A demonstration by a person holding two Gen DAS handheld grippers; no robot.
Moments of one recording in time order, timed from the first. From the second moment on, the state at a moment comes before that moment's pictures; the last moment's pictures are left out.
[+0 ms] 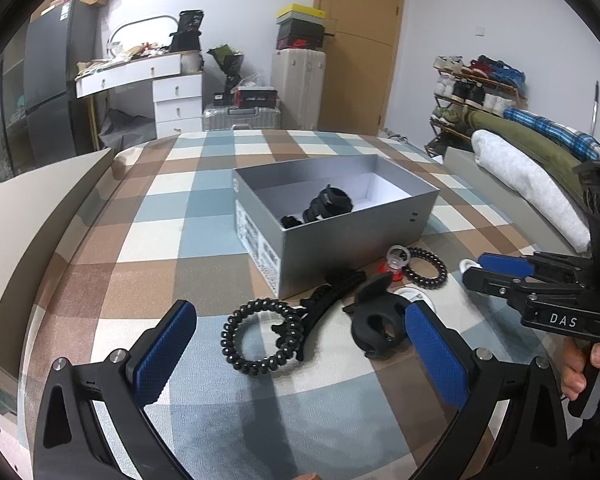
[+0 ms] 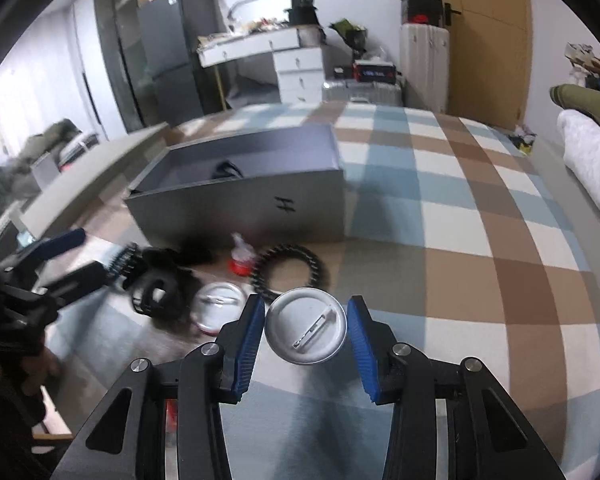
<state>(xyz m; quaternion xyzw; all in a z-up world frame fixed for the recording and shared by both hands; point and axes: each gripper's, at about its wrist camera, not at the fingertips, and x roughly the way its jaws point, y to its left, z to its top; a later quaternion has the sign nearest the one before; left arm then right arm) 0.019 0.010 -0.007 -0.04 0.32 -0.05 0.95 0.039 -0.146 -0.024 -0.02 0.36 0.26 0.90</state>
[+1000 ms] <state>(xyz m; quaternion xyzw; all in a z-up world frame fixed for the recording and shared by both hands) 0.046 -0.039 -0.017 -0.02 0.40 -0.14 0.90 0.034 -0.149 -0.016 0.01 0.34 0.30 0.89</state>
